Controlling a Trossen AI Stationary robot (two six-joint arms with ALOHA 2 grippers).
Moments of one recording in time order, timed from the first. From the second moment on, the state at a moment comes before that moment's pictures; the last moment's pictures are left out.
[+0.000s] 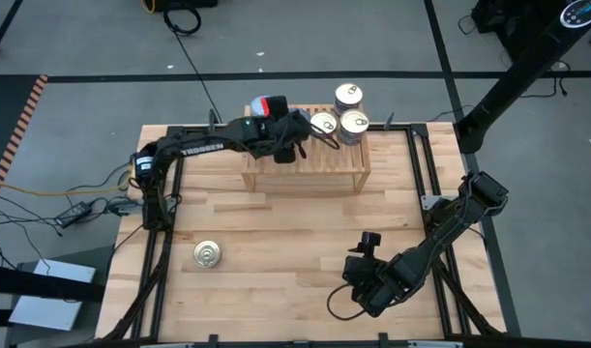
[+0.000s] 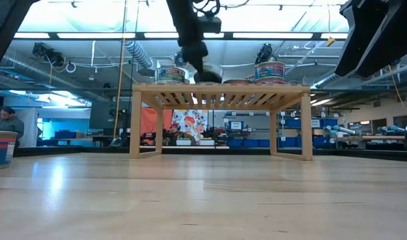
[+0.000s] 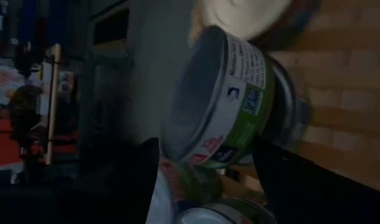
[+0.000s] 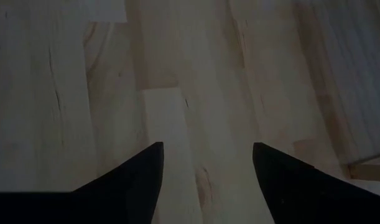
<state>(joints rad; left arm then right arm) 0.26 1.86 1.83 -0.86 -0.73 0.46 0.72 1.71 1.24 -0.95 0.60 0.81</state>
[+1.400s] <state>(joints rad) -0.08 1.84 1.71 -0.73 -0.19 0.44 0.71 1.72 1.10 -0.61 0.69 0.68</state>
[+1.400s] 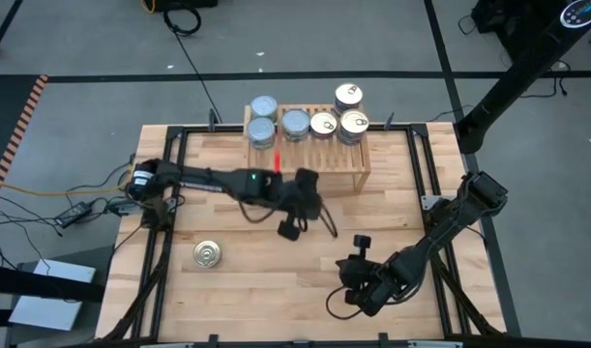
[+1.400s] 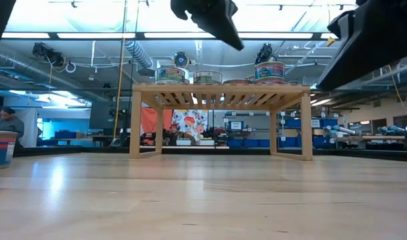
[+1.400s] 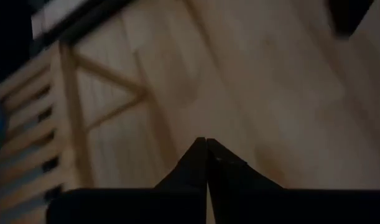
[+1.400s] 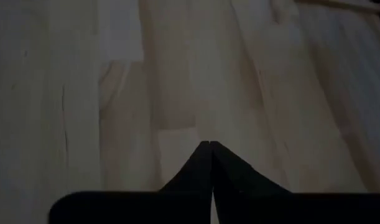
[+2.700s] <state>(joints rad) -0.69 1.45 1.06 -0.88 -0.18 -0.75 0.56 1.72 0.87 -0.03 0.49 0.40</state>
